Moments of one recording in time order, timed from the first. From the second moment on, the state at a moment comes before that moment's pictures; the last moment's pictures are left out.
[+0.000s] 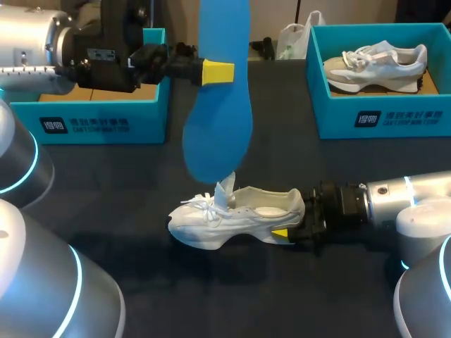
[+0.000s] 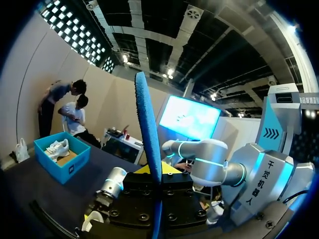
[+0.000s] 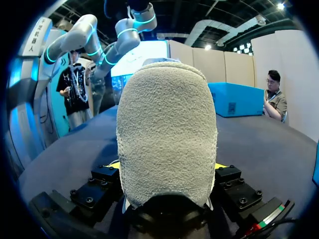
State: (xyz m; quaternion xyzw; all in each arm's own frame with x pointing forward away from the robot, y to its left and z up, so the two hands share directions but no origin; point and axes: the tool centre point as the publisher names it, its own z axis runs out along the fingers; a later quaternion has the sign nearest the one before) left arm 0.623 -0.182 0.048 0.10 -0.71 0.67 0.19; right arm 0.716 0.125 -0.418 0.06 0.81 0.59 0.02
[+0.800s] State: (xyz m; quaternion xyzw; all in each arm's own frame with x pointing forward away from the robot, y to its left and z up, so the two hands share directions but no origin) left arm 0.613 -0.197 0.042 0.10 -0.71 0.67 0.20; right arm 0.716 0.125 -0.418 0.06 0.81 0.59 0.02
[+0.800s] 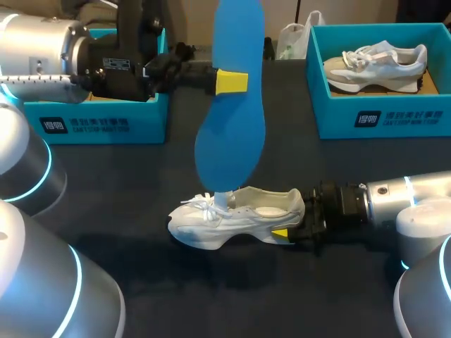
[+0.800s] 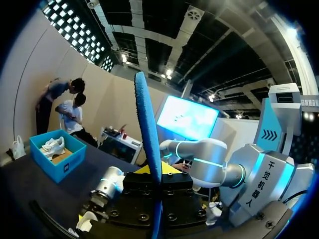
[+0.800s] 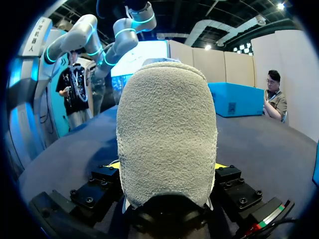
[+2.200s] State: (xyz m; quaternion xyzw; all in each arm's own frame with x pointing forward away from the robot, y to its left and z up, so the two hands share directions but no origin) left arm 0.613 -0.197 0.041 0.10 -0.71 0.67 0.20; right arm 0.704 0.082 -0.376 0.14 0.90 0.42 0.00
